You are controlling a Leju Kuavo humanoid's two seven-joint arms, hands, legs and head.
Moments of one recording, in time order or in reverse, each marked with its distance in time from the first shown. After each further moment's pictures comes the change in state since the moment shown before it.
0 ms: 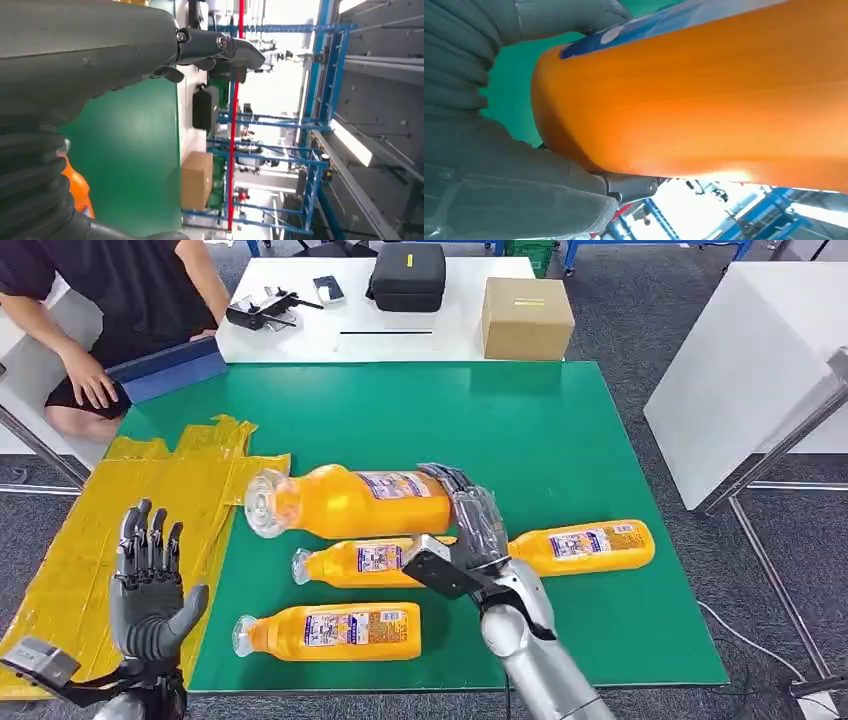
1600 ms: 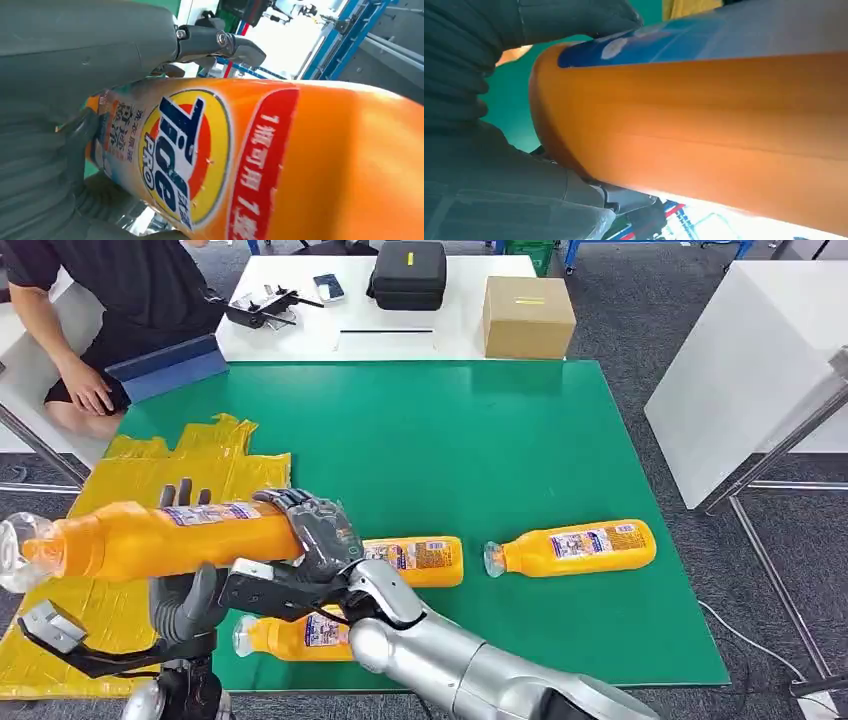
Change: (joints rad) left arm -0.018 0.003 -0.197 -0.040 0.348 0.011 0.177; right arm -0.372 0.181 0.747 0.429 -0.377 -0.199 0.289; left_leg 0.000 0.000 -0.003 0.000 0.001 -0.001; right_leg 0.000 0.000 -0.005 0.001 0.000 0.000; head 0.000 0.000
